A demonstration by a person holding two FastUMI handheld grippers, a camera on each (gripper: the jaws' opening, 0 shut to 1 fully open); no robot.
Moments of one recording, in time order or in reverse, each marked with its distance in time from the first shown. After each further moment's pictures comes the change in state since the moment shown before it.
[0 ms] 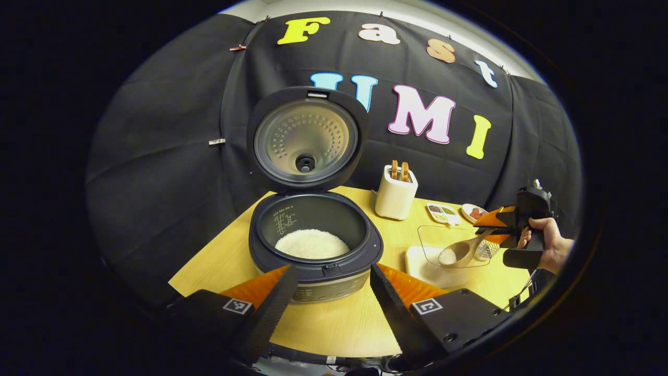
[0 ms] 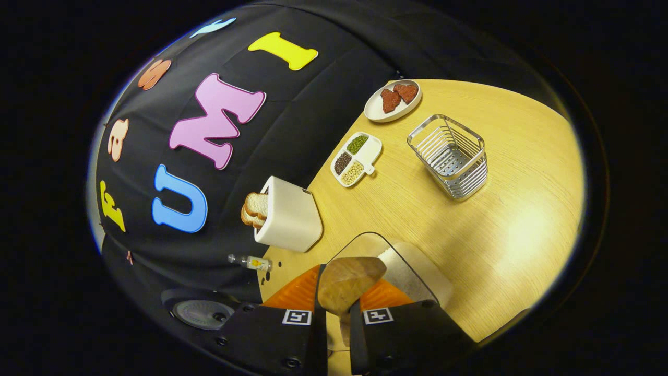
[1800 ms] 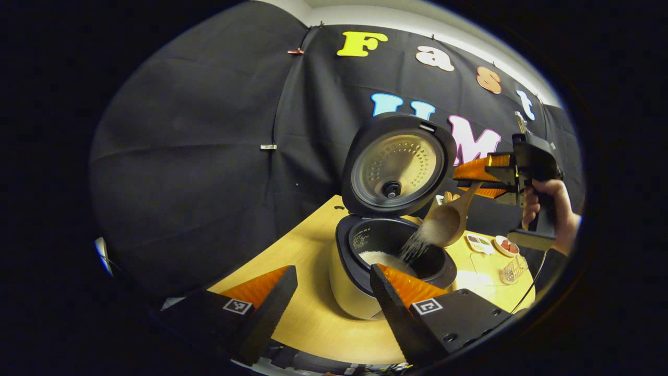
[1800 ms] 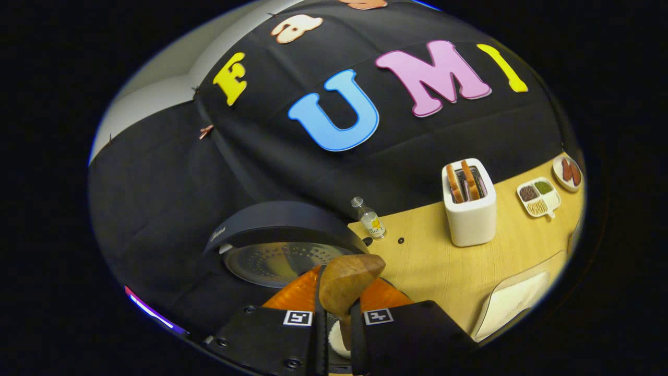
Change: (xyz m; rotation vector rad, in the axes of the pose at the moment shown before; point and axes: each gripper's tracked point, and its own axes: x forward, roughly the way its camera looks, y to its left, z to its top) left arm -0.007 0.151 0.017 -0.176 -0.116 0.144; right arm -0.016 0.294 -0.216 -0.732 0.096 0.520
